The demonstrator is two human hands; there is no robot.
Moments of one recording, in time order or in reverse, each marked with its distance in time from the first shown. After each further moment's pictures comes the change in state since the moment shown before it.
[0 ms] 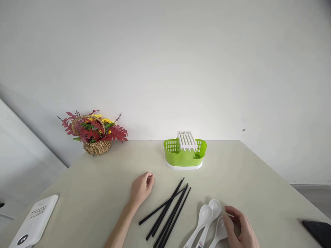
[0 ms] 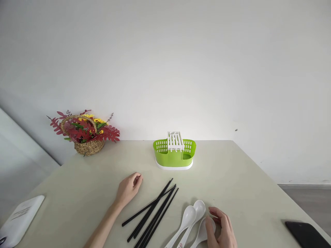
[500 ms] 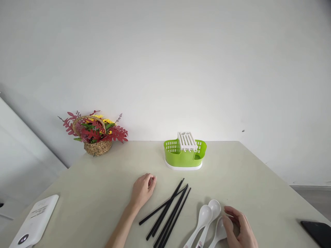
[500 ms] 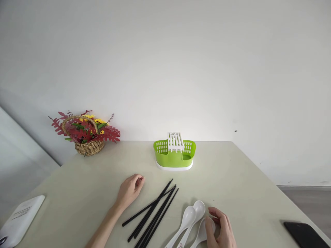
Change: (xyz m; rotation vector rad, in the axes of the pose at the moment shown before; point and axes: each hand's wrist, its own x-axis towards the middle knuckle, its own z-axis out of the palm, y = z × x) left_hand -0.004 0.003 0.003 0.103 0.019 0.095; right_hand 0.000 0.001 0.001 -0.011 0.003 0.003
